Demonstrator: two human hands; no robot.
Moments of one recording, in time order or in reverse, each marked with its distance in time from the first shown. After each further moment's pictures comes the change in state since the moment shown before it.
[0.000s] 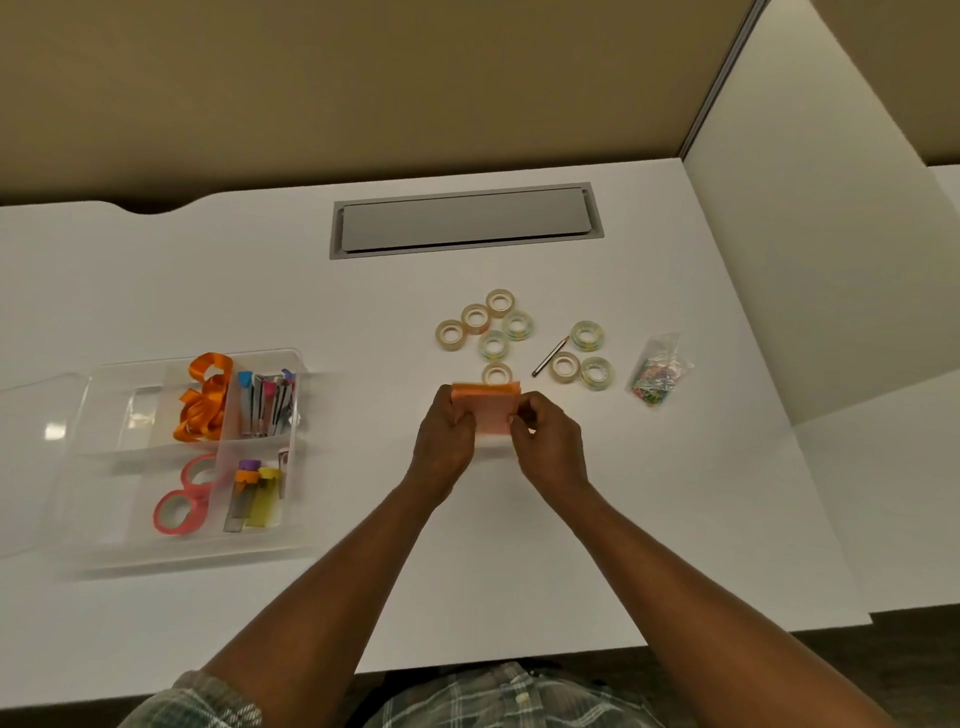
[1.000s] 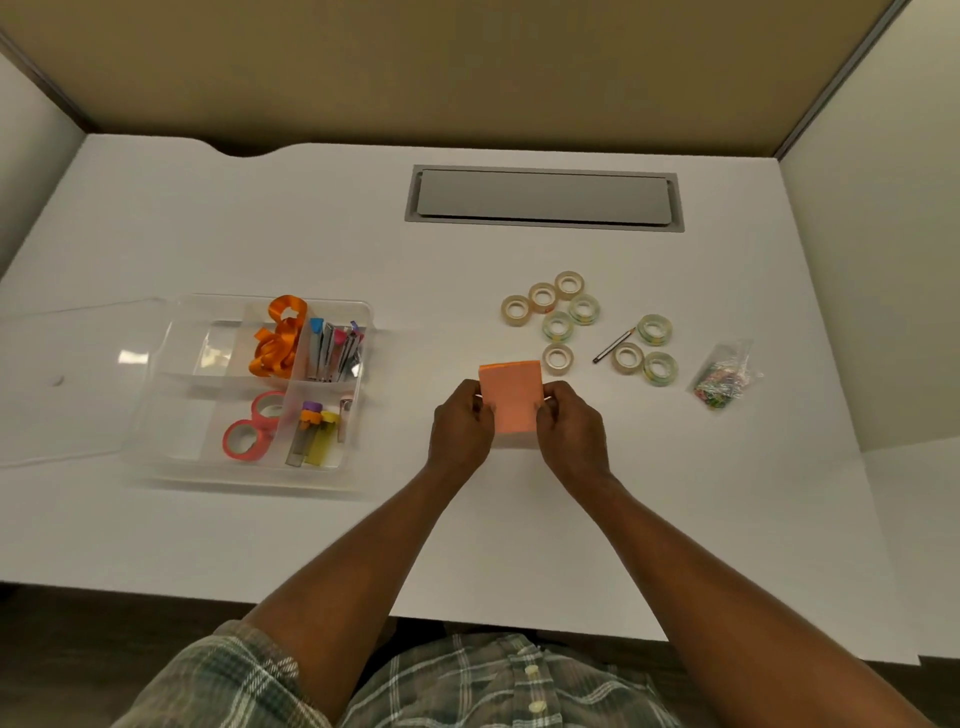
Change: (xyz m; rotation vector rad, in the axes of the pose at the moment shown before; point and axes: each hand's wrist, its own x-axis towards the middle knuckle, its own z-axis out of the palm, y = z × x) left_hand -0.020 -0.033 -0.039 0.236 0.195 0.055; right_hand -0.009 -0.006 0.038 -0.164 -0.077 -0.093
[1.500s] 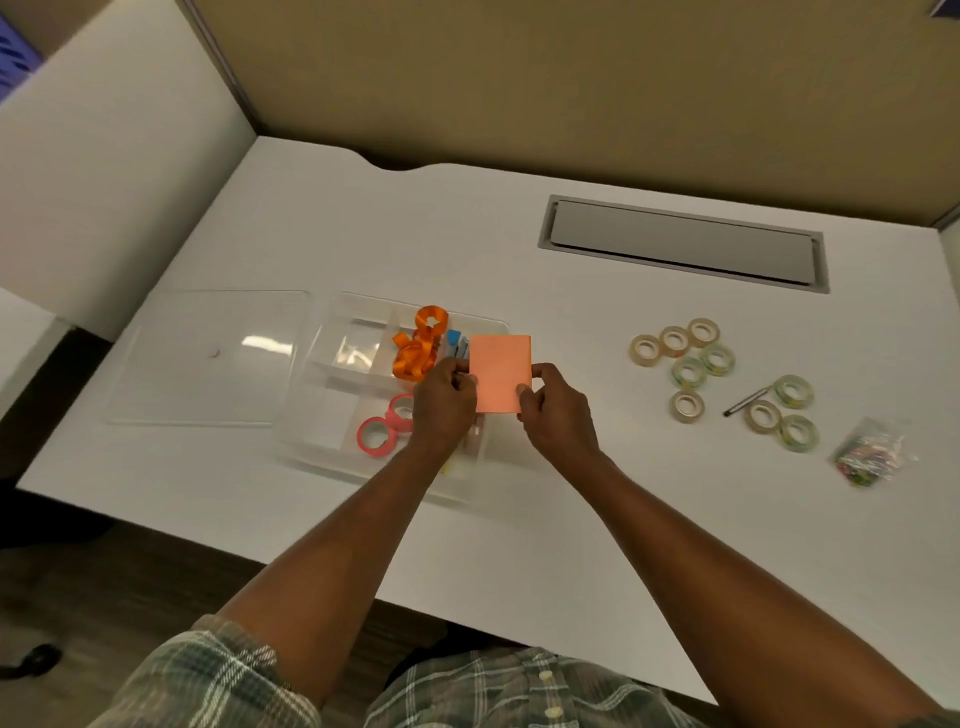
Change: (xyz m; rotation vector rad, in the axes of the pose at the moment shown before) left_hand 0.043 -0.067 -0.169 -0.058 0.255 -0.155; right_hand 0.011 -0.154 0.110 0.038 -0.237 -0.131
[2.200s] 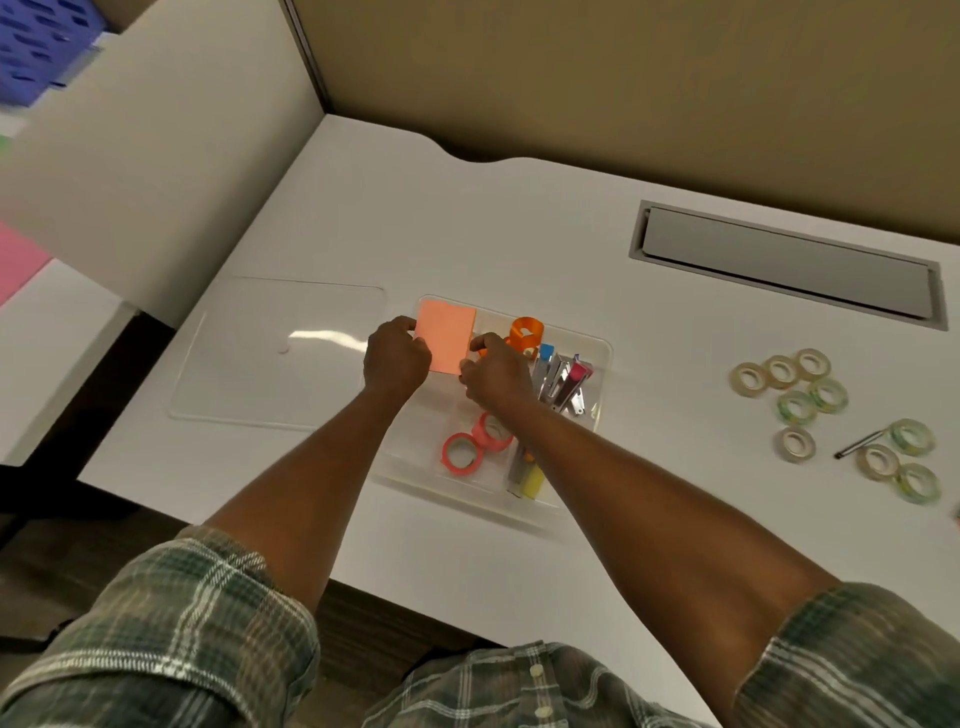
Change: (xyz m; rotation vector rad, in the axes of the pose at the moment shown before) left_hand 0.135 -0.086 -0.137 0.253 0.098 -0.101; right_hand 0.081 -0.132 0.168 0.022 -0.189 0.120
